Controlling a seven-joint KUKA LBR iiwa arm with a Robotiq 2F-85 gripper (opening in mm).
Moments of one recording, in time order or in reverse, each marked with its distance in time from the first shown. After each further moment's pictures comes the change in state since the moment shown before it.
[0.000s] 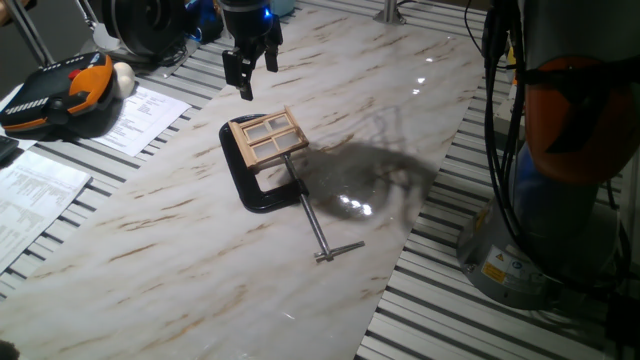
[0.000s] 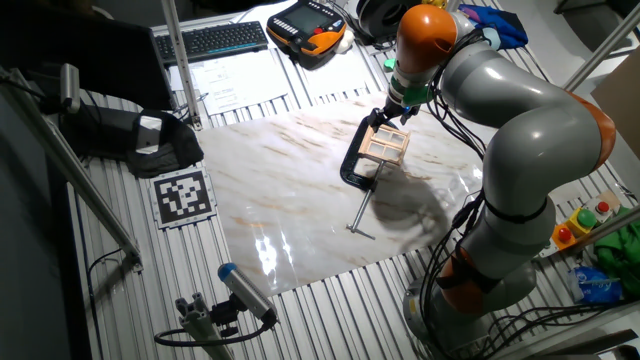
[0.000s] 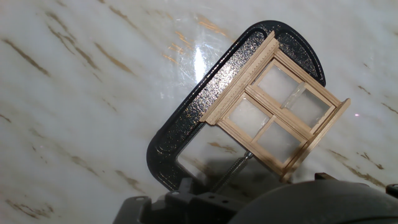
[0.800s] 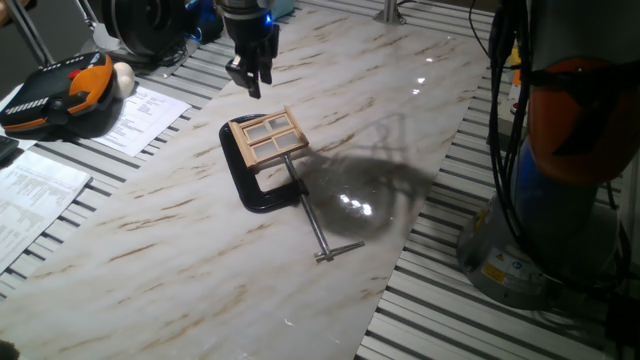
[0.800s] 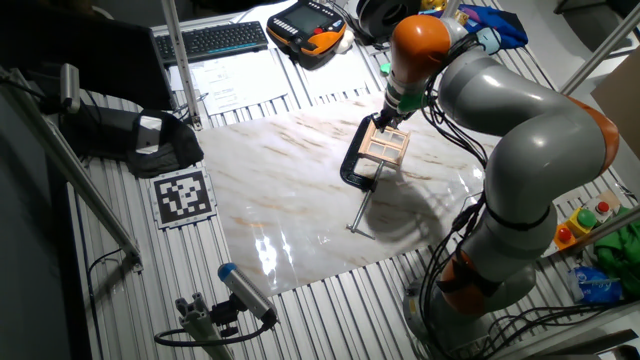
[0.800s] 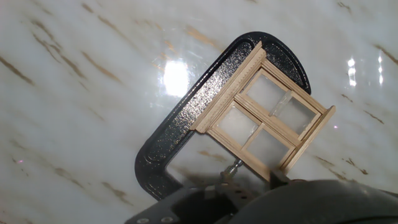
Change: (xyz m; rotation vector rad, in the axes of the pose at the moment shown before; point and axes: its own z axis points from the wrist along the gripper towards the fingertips) arm -0.002 0.000 0.002 0.063 -0.031 0.007
